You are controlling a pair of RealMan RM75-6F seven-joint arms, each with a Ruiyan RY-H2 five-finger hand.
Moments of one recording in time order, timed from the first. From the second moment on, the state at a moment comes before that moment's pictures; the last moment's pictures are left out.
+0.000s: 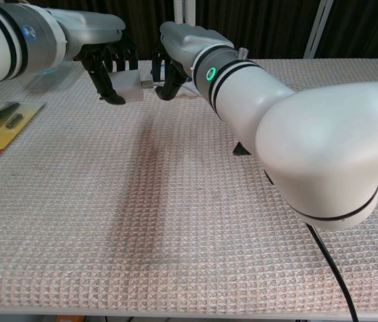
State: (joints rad) left arm -1.08 -1.53 -0.28 -1.86 0.35 1.32 0.94; right arm 1.08 -1.97 0.45 -1.40 -0.68 1.21 -0.75
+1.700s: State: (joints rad) left arm -0.91 -1.54 -0.11 -1.66 0.56 1.19 0.75; right arm 0.72 -1.47 0.24 -1.78 -0.92 1.32 -0.55
